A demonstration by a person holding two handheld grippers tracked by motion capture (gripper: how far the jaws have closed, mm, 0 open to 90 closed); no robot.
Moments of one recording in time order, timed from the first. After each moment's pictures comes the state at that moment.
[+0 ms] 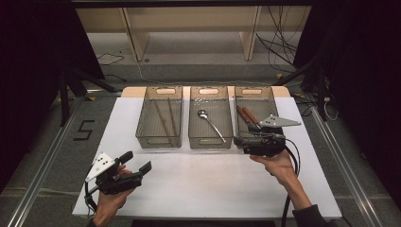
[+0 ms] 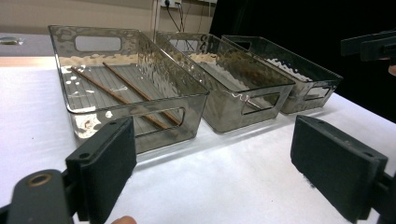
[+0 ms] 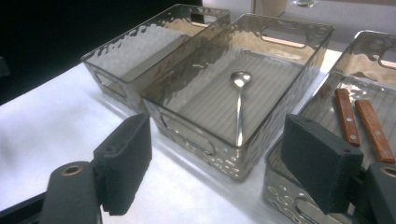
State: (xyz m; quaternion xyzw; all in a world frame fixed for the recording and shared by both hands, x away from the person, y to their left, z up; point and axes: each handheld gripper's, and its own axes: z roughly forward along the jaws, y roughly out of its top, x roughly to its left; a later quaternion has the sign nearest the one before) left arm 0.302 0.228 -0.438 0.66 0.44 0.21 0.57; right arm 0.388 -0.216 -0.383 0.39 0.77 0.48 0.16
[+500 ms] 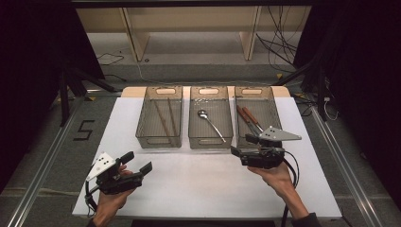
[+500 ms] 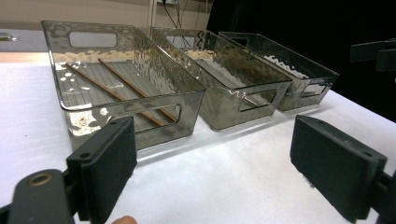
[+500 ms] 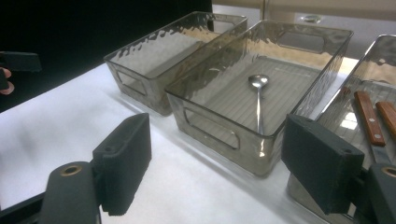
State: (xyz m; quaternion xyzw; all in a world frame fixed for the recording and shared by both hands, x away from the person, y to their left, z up) left arm 0.302 0.228 -0.438 0.66 0.44 0.21 0.57; right arm 0.360 -0.211 -0.395 0.37 0.76 0.51 0.16
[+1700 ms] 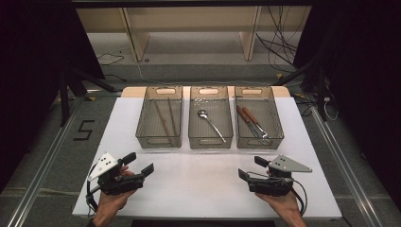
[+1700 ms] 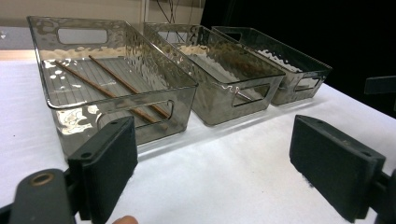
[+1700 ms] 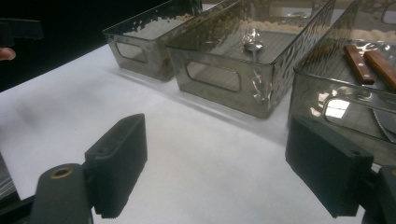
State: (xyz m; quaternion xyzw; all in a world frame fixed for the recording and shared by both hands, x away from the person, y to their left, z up) left arm 0.302 0.225 -0.438 0.67 0.43 0.20 0.57; right arm 0.307 -0.231 -0.438 0.40 0.74 0.51 0.18
